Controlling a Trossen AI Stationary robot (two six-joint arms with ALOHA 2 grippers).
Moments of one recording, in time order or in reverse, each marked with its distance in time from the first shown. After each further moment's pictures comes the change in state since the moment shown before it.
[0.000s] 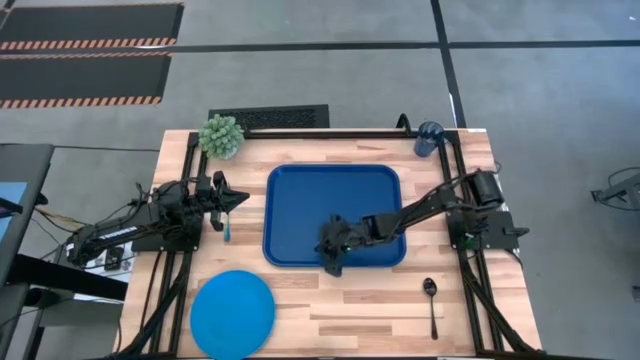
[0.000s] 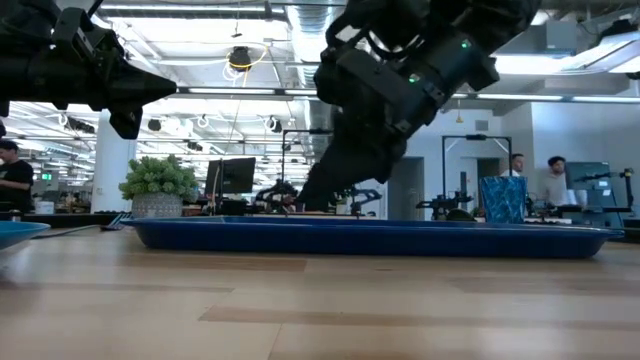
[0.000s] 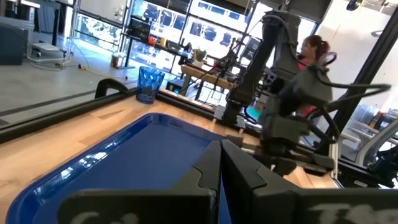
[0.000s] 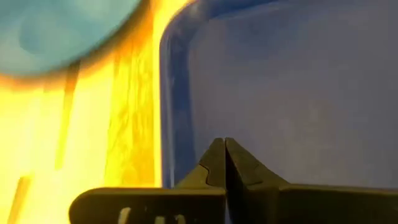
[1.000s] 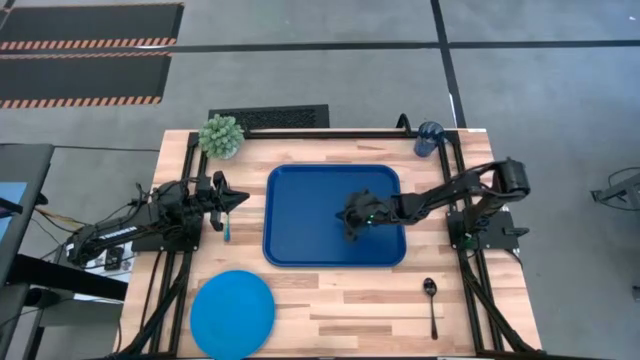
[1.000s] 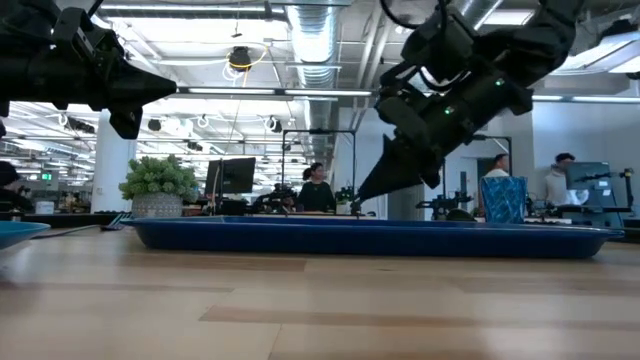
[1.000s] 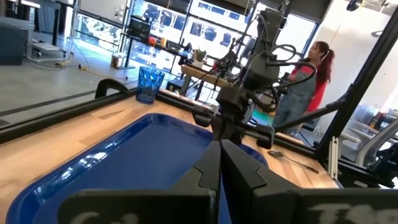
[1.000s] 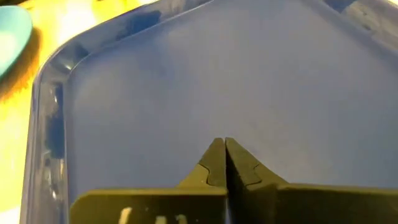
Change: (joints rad) left arm 0.000 0.000 0.000 0.000 -0.001 -0.001; right arm -0.176 -0.222 -0.345 0.204 0.130 0.053
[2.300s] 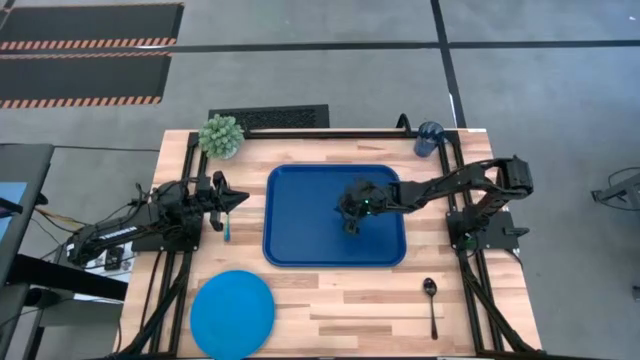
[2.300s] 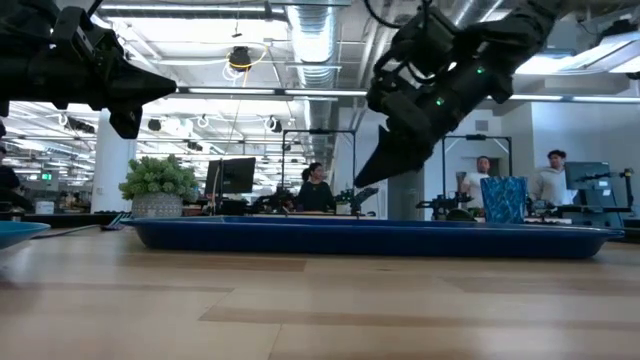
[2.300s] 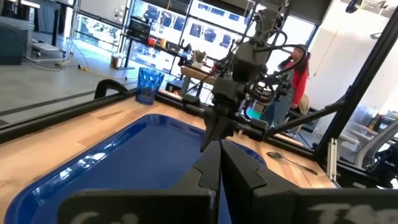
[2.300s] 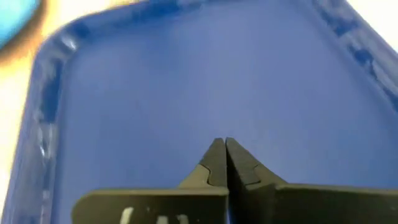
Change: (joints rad) left arm 0.000 -0.005 0.000 0.000 0.001 -0.007; right arm -0.089 -0.047 0.076 -0.155 -0.124 -0.219
